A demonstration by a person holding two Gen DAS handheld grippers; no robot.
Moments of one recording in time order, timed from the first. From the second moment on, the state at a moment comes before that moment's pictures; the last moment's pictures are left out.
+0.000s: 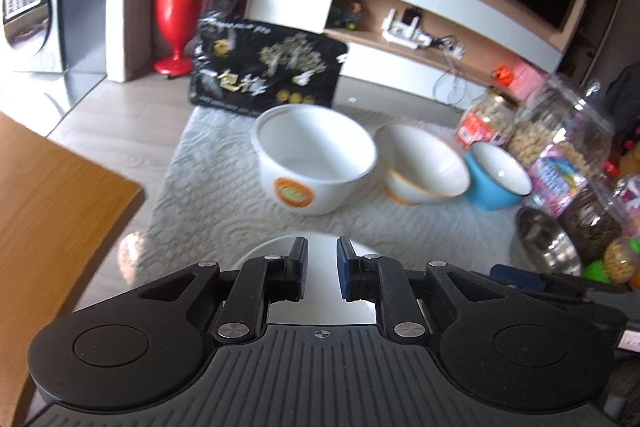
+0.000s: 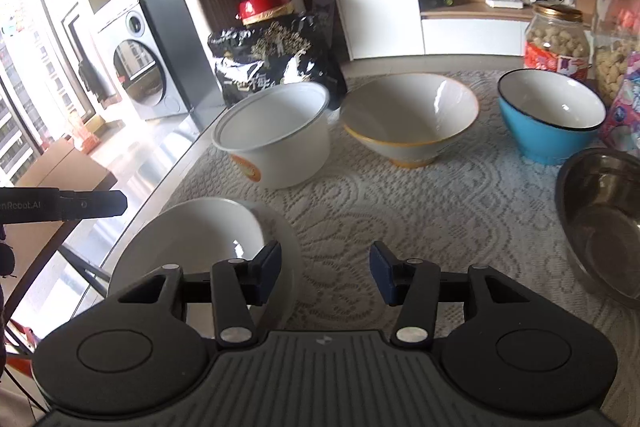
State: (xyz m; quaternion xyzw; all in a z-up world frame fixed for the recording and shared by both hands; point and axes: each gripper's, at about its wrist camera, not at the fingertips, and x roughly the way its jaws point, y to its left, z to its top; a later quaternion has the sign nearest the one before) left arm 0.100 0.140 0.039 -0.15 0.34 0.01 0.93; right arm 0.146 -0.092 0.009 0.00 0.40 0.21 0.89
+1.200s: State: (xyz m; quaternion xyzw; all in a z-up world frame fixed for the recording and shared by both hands) left arm 0.295 -0.080 -0.085 -0.18 0.47 -0.14 0.85; right arm 0.242 -0.278 -0.038 0.01 0.43 -0.01 0.90
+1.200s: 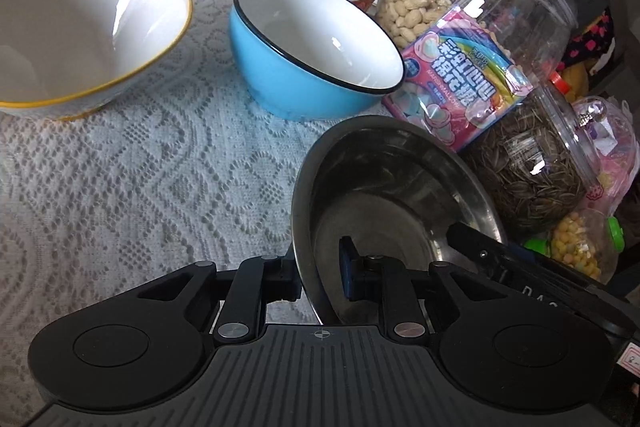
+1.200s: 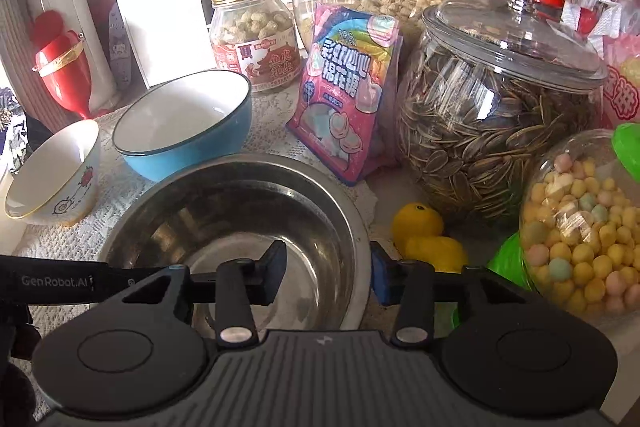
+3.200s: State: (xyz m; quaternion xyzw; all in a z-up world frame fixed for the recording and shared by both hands) left arm 0.114 0.039 0.009 -0.13 0.39 -0.08 0.91; right arm 0.132 -0.135 0.041 -0.02 0.41 0.17 0.90
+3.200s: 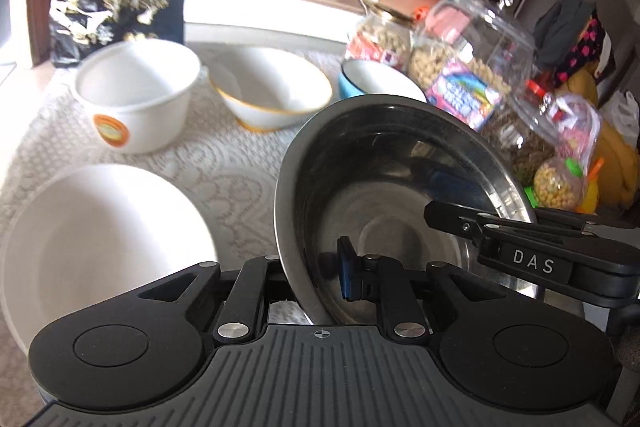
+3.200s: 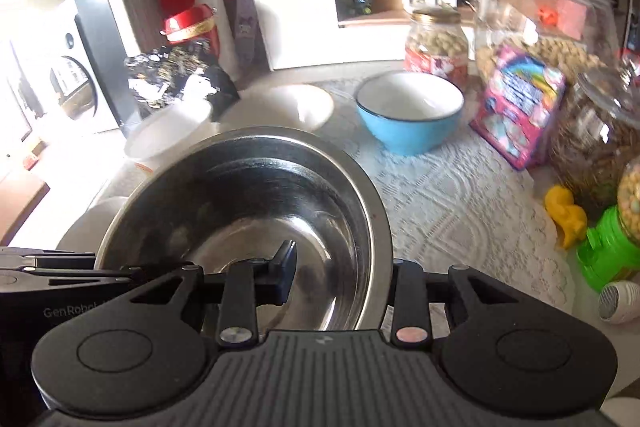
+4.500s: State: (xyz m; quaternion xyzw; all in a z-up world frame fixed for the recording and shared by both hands) left arm 0.088 0.177 -0.025 -0.21 0.46 0.08 0.86; right arm 0.143 0.015 -0.015 -0.05 0.46 0.28 0.84
